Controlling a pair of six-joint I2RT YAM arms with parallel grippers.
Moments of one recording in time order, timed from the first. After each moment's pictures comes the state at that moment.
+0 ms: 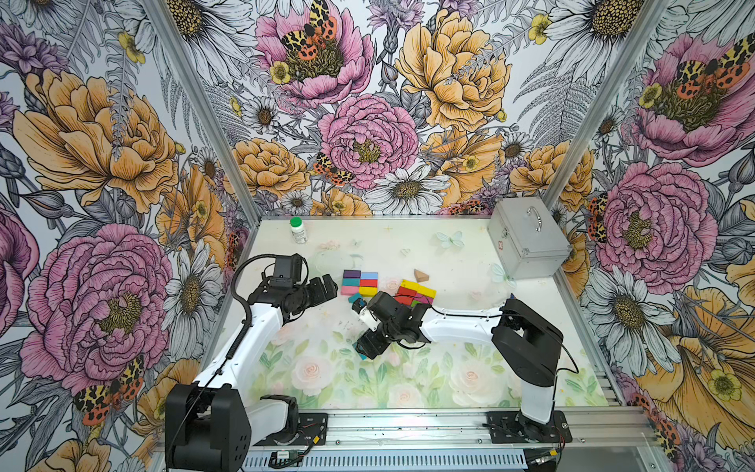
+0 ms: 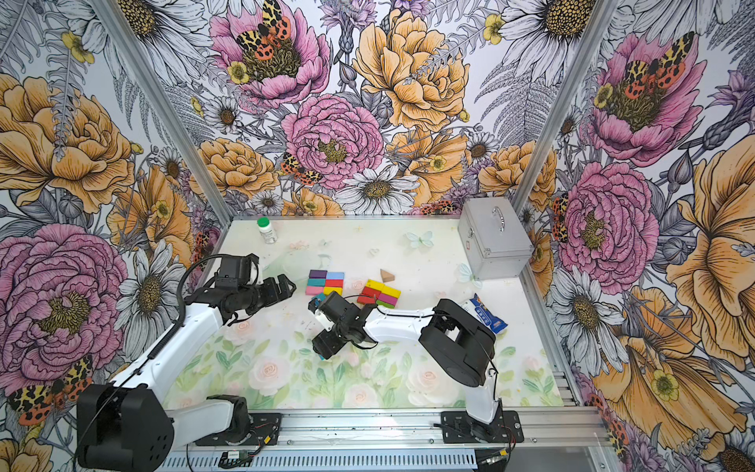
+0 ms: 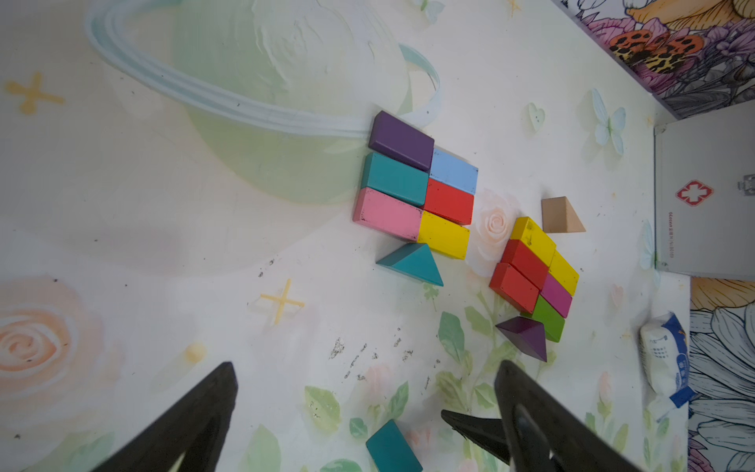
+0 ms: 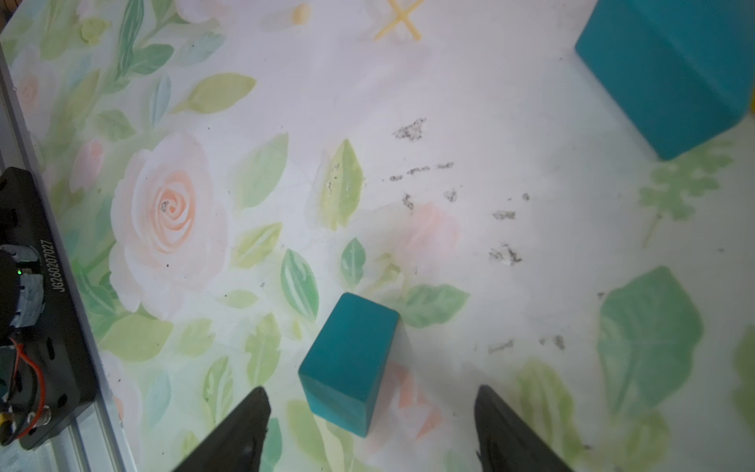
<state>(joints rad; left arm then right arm) -0.10 1.20 0.87 -0.63 0.20 -0.49 1.01 1.92 1.21 -0.29 -0.23 0.20</state>
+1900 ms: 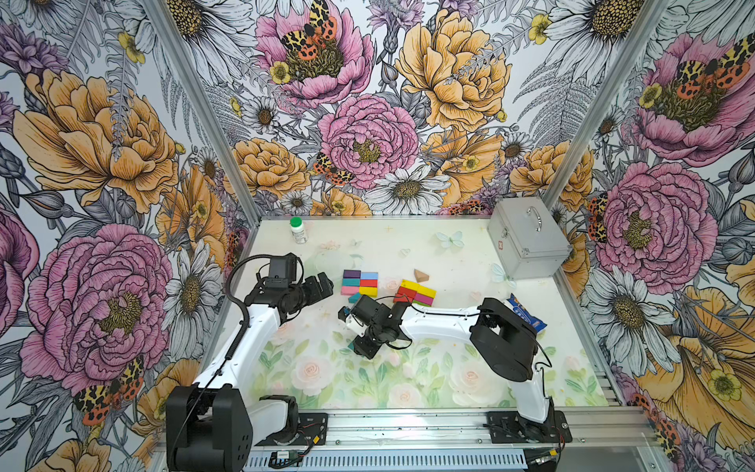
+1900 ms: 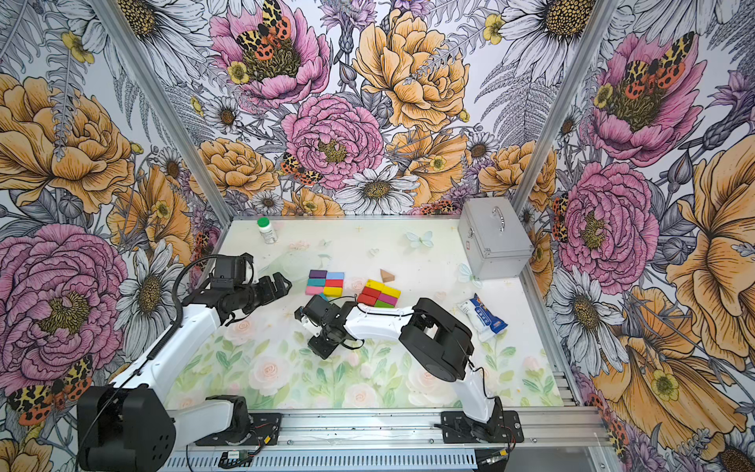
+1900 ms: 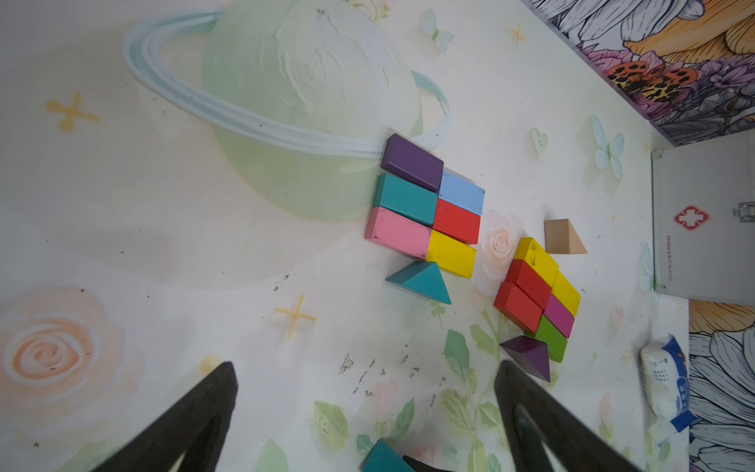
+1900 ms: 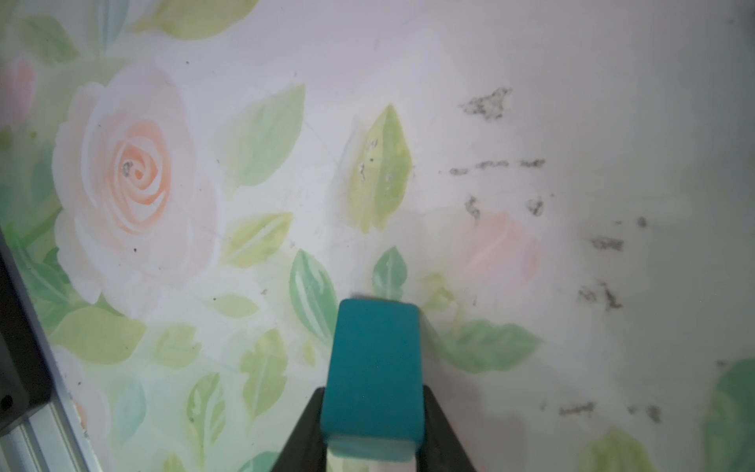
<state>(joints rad) -0.06 1.20 0.86 -0.60 0.20 -0.49 1.05 2.06 1.41 -0.48 -0.20 0.12</state>
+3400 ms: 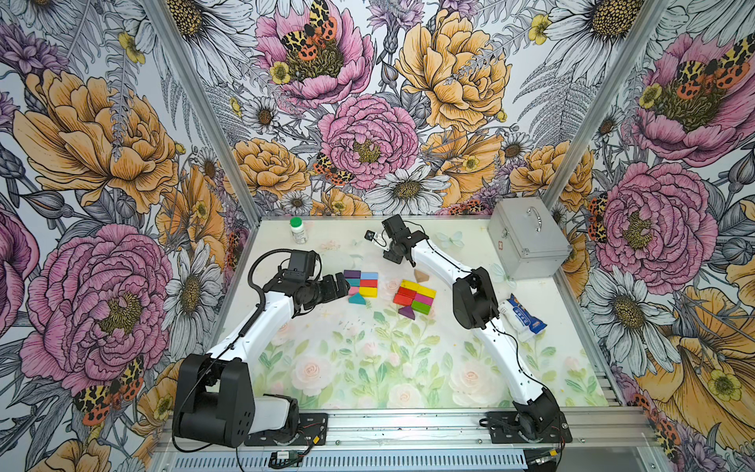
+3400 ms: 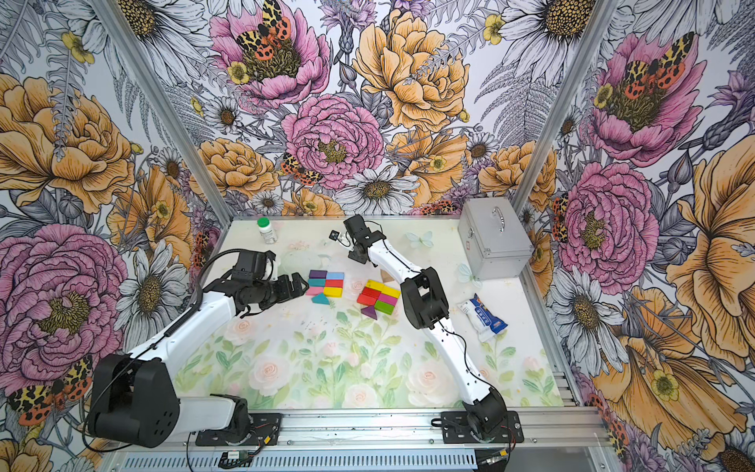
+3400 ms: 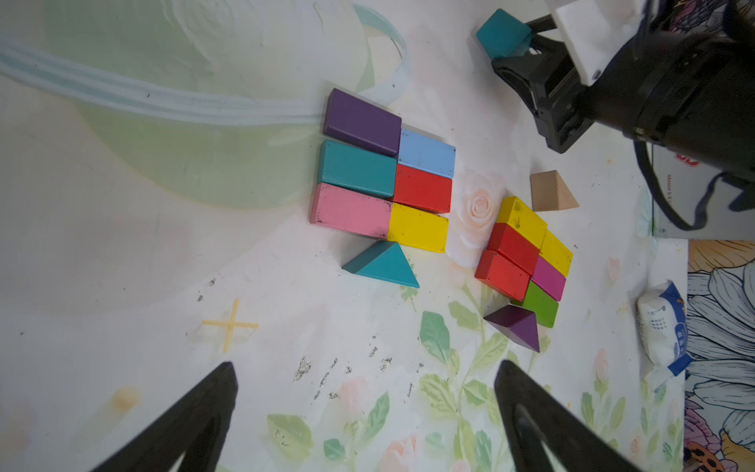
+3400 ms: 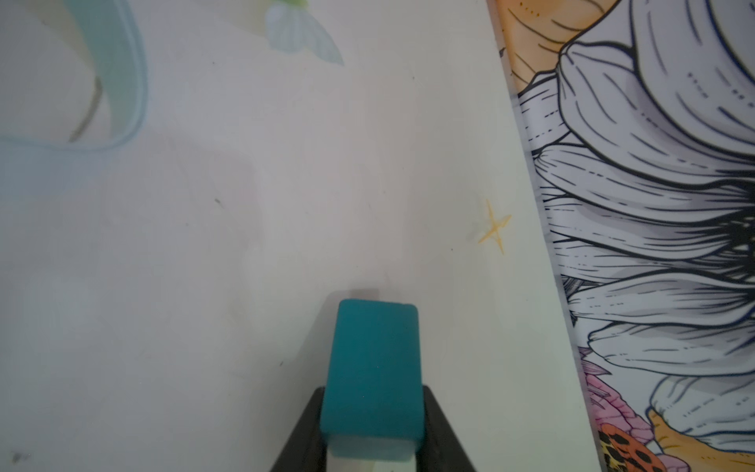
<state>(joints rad) -0.18 1.33 0.91 -0.58 0.23 -0.47 0.57 2.68 2.45 -0.67 0.17 -0.73</state>
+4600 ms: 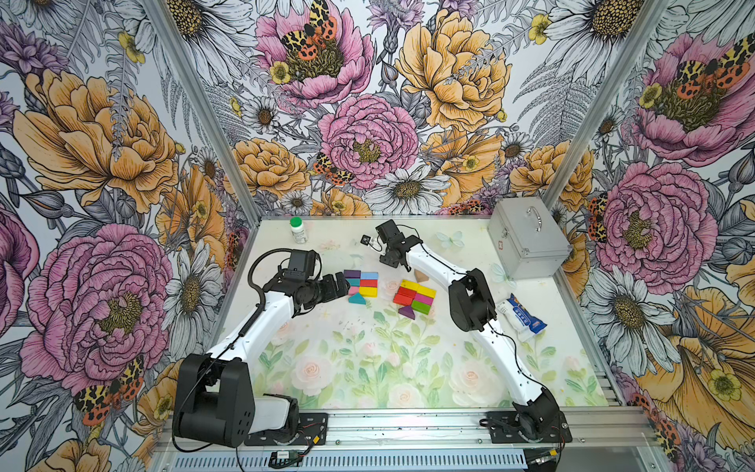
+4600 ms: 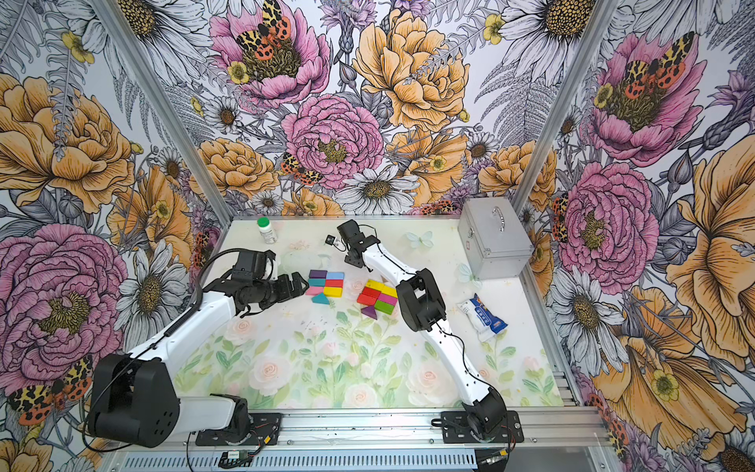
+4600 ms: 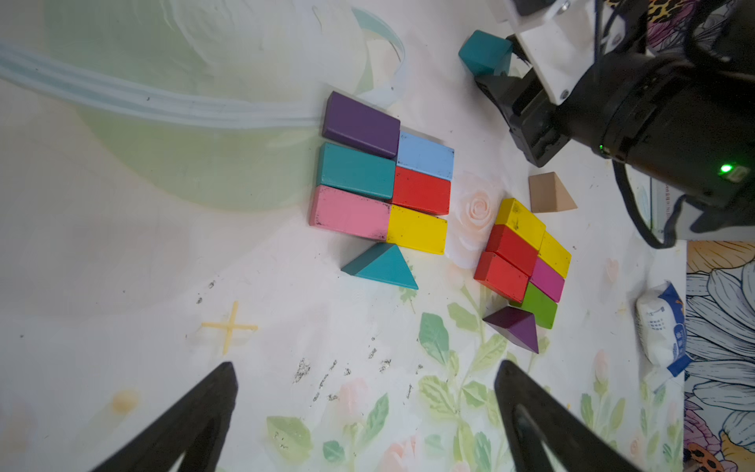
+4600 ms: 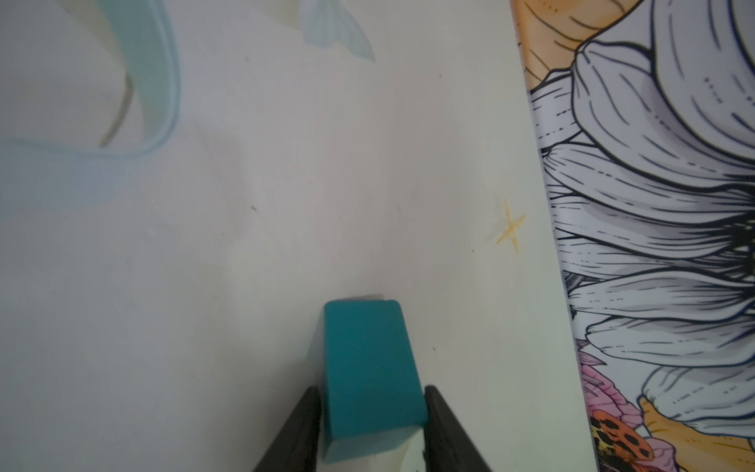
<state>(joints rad) -0.18 1.33 0.92 -0.58 0.23 -0.47 0.60 2.67 2.41 -0.64 0.24 -0.70</state>
